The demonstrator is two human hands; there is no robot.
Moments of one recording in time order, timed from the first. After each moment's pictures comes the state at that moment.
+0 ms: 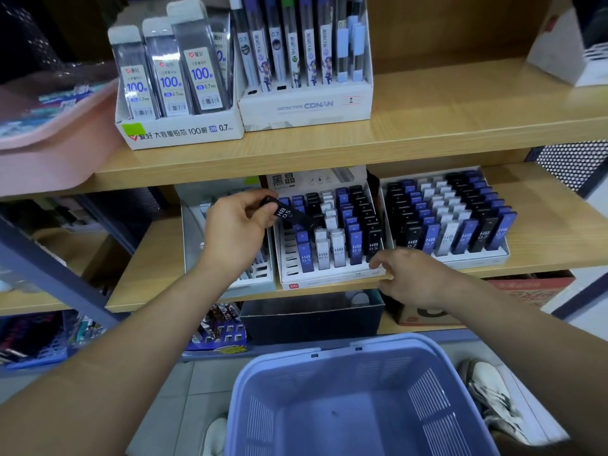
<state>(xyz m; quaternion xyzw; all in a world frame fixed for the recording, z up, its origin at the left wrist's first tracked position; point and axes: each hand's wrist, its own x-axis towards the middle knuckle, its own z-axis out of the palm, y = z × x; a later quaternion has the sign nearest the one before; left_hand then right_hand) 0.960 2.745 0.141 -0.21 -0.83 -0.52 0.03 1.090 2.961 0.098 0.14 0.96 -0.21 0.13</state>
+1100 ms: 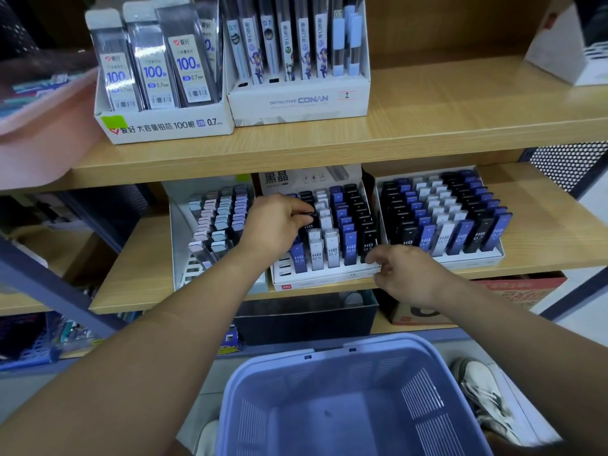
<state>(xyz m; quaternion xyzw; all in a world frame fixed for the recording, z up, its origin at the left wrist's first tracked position) 0.940 2.796 0.115 -0.32 -0.89 -0.32 0.02 1.087 2.967 0.089 0.16 0.95 -0.24 0.08</state>
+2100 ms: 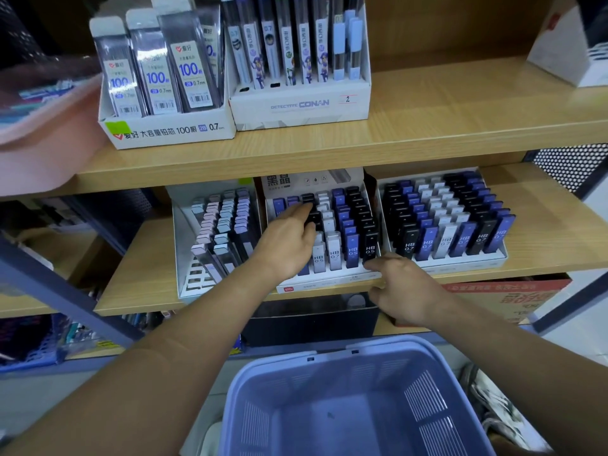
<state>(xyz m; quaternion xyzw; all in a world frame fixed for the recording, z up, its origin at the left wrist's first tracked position) 0.962 2.798 0.111 -0.34 -0.91 -0.23 -0.05 1.090 2.952 0.079 0.15 0.96 -0.24 0.08</state>
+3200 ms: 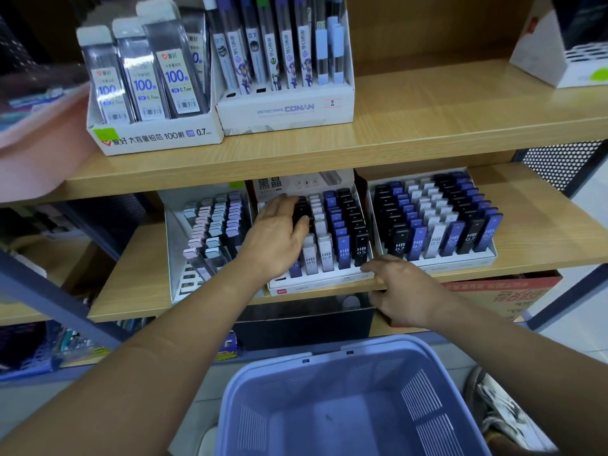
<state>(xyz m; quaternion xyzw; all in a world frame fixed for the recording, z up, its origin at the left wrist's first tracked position) 0.945 2.796 0.102 -0.35 -0.91 -0.23 0.00 1.100 2.963 0.078 0.12 0.96 -0.22 0.08</state>
